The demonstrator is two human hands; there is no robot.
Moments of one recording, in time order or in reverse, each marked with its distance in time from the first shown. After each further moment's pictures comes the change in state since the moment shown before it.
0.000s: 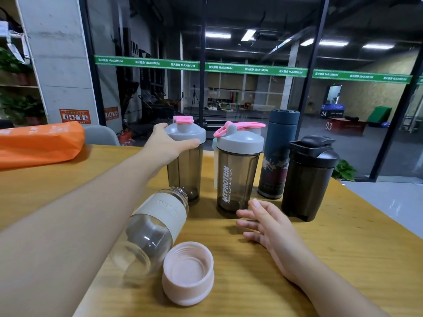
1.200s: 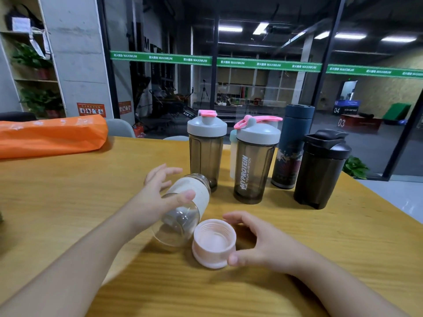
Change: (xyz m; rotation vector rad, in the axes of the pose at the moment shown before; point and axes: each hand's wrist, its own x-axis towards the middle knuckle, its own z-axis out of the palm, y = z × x) left_hand -0.135 -0.055 -0.061 0.042 -0.280 0.061; right_hand -0.035 0.000 0.022 -0.735 -0.572 -0.172
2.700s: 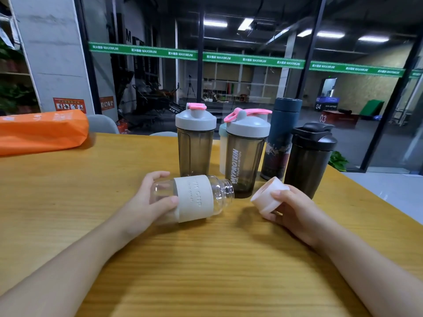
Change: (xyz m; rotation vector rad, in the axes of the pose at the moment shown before) left_hand 0.005 -0.028 0.007 -0.271 -0.072 0.012; right_hand -0.003 0.035 -0.049 0.859 0.433 0.222
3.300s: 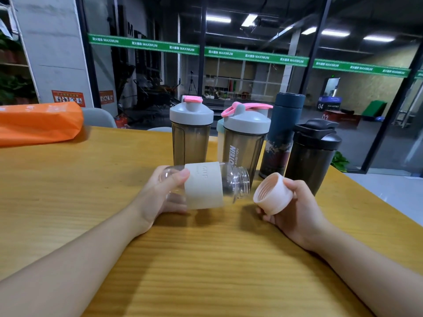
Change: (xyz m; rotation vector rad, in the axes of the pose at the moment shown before) left_hand 0.031 0.006 0.036 -0.309 0.034 -0.114; right_hand 0.011 0.006 -0.004 0.216 -0.082 -0.002
